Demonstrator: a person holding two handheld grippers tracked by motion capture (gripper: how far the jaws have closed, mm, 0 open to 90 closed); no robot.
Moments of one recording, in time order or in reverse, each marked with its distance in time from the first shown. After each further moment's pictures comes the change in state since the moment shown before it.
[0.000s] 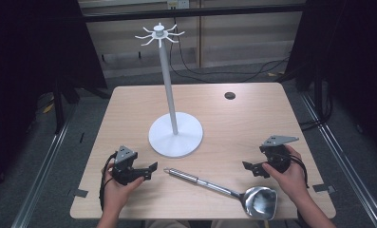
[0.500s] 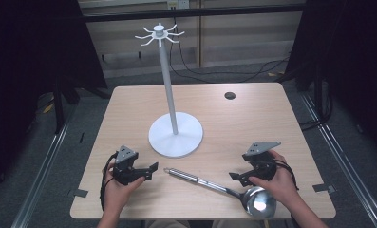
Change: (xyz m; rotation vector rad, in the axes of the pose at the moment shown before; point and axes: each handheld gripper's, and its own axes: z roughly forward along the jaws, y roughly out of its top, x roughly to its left) left arm -0.002 0.000 0.002 0.004 0.000 -0.003; right arm 0.042 0.008 0.012 0.053 0.143 -0.122
